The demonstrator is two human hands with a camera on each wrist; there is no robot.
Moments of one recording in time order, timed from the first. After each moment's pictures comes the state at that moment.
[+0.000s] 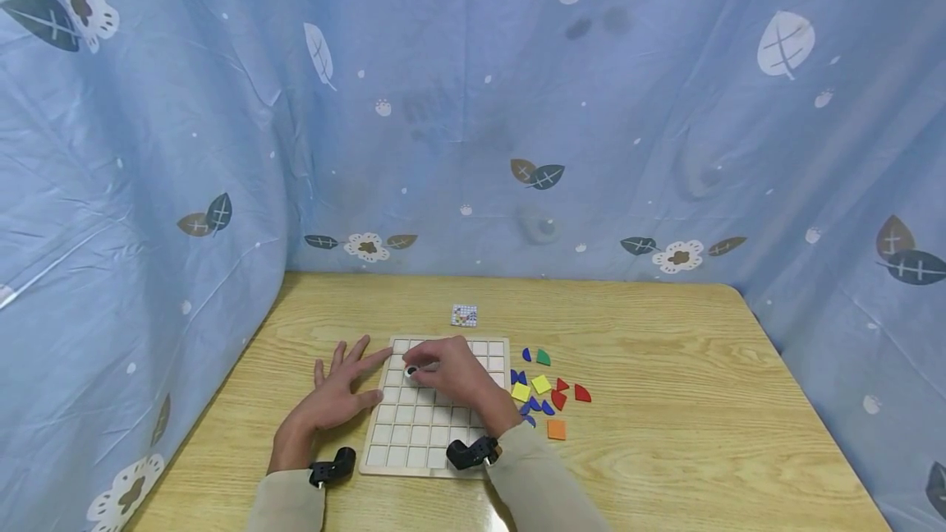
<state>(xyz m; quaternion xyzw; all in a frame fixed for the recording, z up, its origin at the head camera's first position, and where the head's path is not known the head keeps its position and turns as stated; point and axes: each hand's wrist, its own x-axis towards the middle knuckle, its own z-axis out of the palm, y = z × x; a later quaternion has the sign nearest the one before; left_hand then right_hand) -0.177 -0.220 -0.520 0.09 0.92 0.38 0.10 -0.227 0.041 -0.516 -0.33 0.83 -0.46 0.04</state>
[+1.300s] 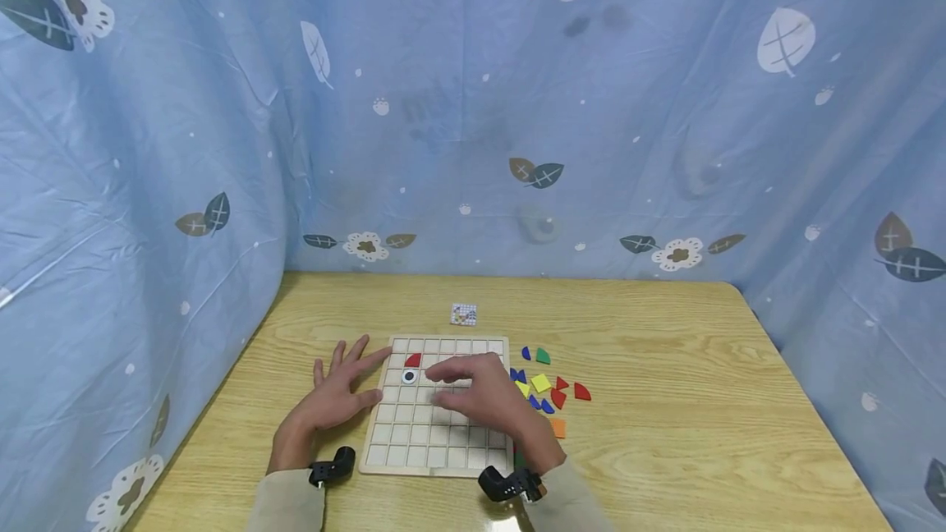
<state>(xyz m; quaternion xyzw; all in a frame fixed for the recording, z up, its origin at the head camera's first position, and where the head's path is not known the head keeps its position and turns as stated) -0.176 -0.218 -0.518 0.08 0.92 0.37 0.10 -0.184 0.093 -0.499 -0.31 0.82 -0.48 0.05</state>
